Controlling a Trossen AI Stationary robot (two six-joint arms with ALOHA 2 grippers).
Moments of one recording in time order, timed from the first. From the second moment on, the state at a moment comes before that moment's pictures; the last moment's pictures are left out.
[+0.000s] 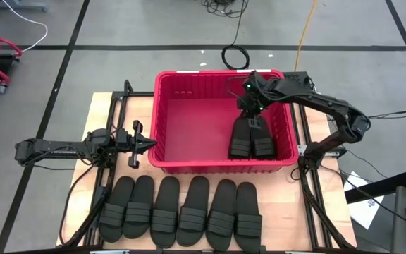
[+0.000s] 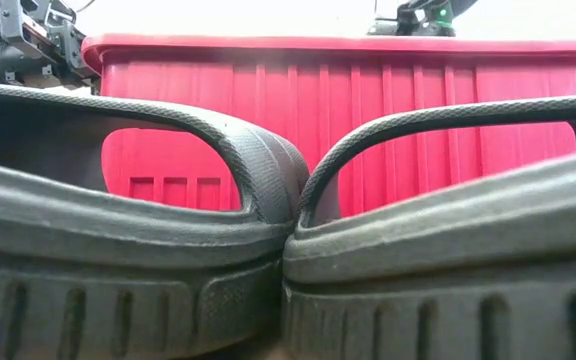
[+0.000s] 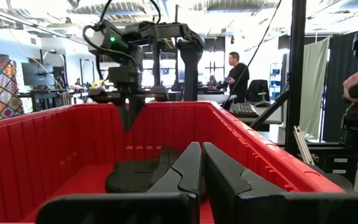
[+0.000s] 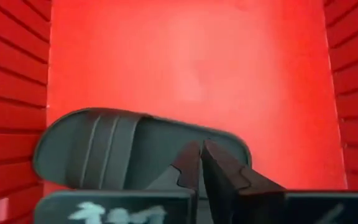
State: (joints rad) left arm 0.12 0.39 0.01 0.58 0.13 0.00; right arm -0.58 1.49 1.28 -0.93 -0.29 -0.48
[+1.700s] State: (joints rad) left arm 0.12 0.39 0.01 0.90 0.03 -0.24; right arm -0.68 1.27 1.28 -0.83 -0.44 -0.33
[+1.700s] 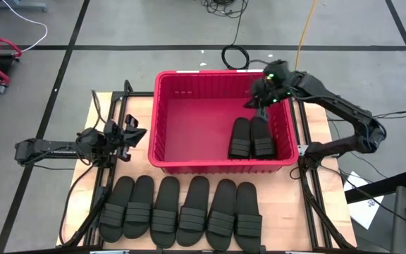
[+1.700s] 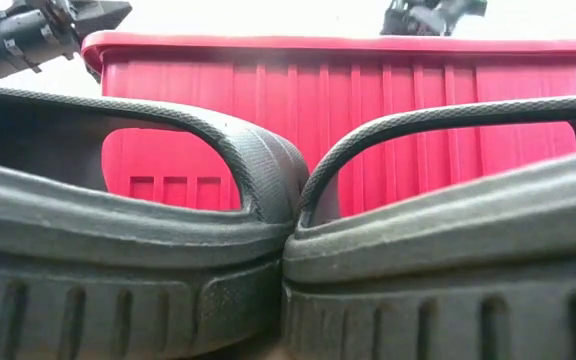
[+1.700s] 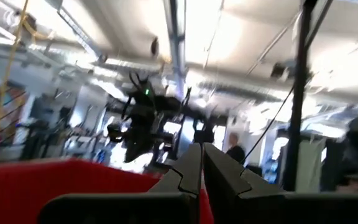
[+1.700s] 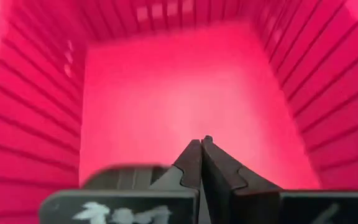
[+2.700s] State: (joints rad) left arm 0.12 0.39 0.01 1.13 0.15 -0.41; right arm -0.75 0.83 1.07 -0.58 -0.64 -0.01
